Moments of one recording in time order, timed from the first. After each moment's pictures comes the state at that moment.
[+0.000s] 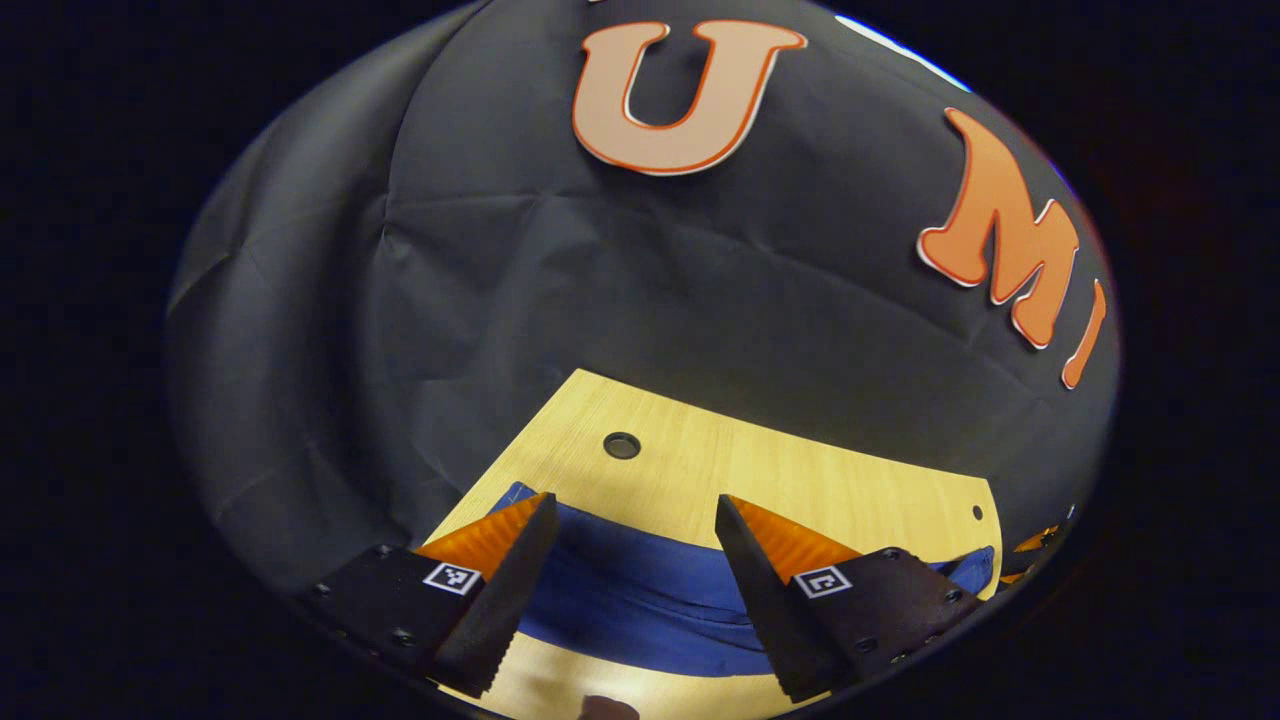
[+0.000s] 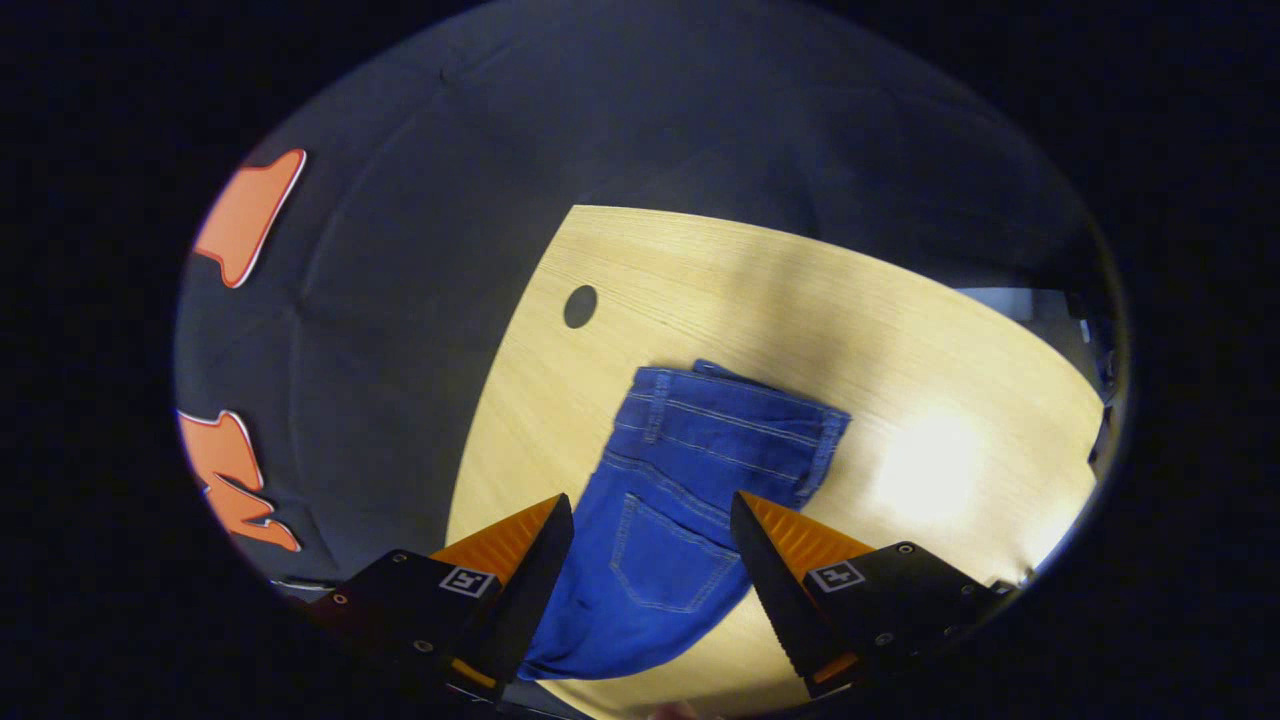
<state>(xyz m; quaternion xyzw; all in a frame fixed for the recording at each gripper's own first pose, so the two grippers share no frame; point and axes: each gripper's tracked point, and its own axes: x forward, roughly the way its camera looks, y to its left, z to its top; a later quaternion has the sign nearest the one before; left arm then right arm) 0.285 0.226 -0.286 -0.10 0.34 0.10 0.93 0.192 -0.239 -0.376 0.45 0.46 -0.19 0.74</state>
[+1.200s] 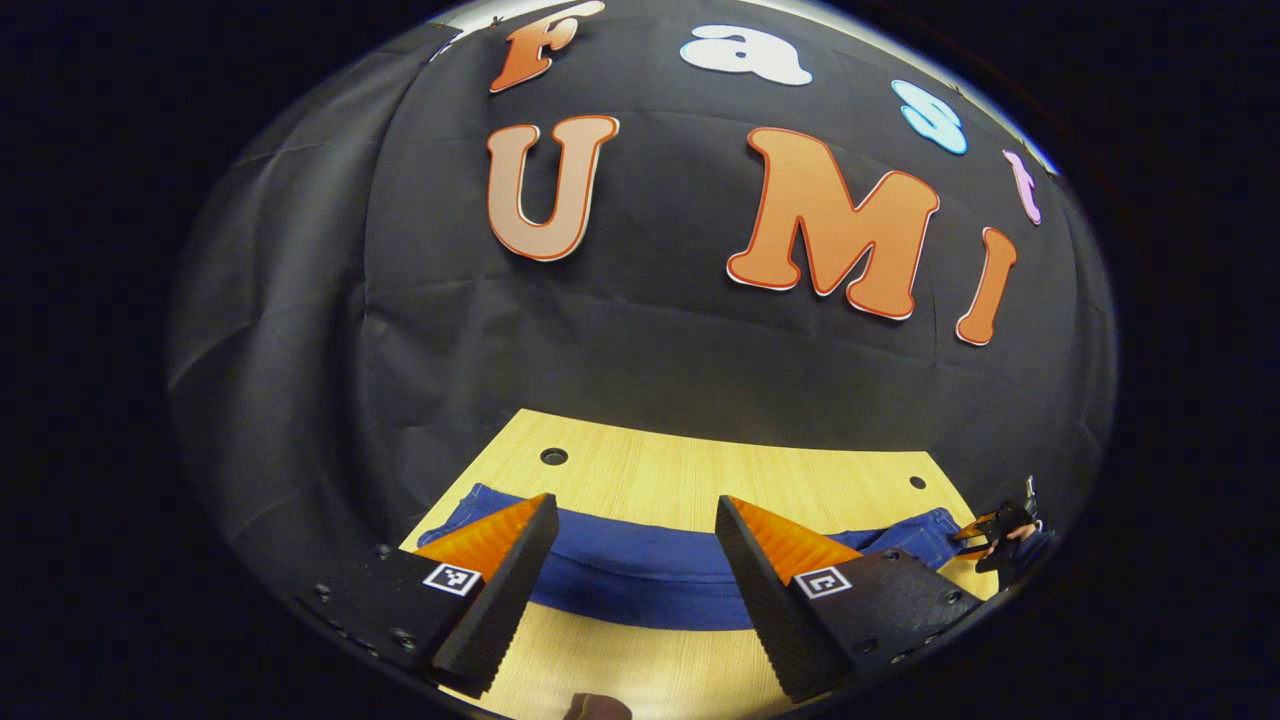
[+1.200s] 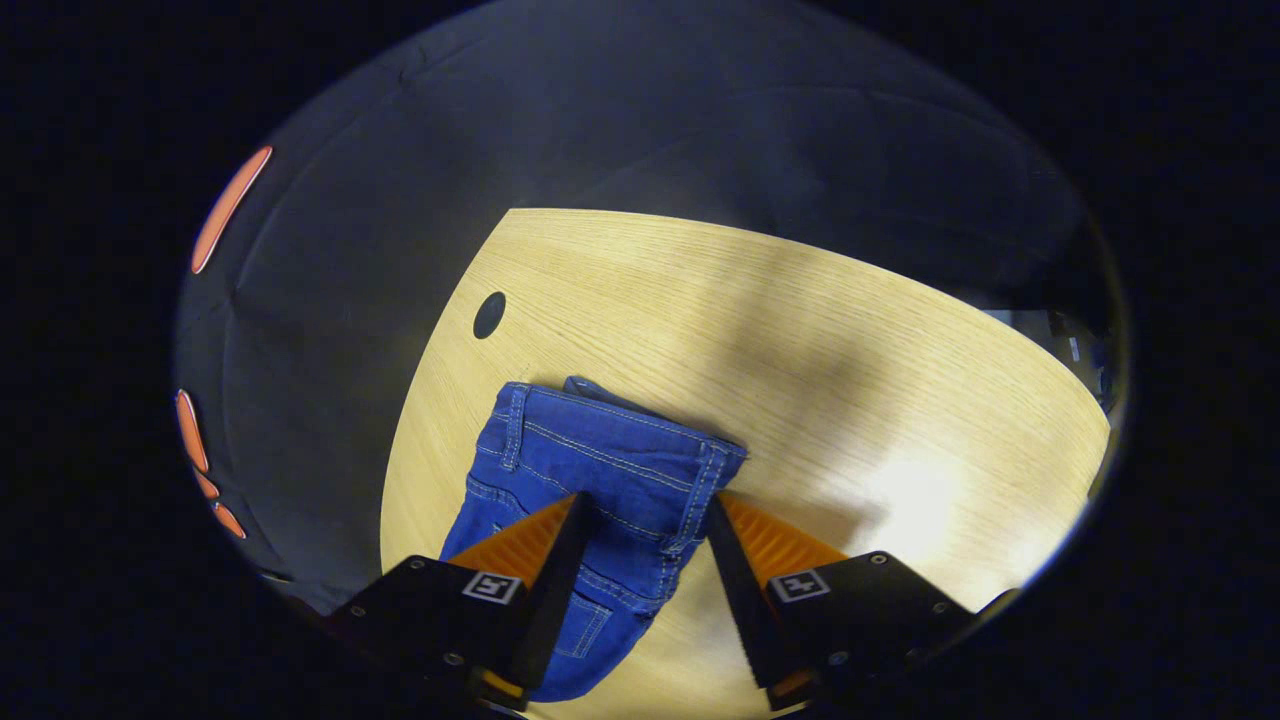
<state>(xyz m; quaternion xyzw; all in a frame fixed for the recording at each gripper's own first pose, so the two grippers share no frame) 0.162 0.097 -0.186 -0.04 0.28 0.04 0.96 0.175 -0.274 -0.462 0.42 0.44 -0.23 0.76</state>
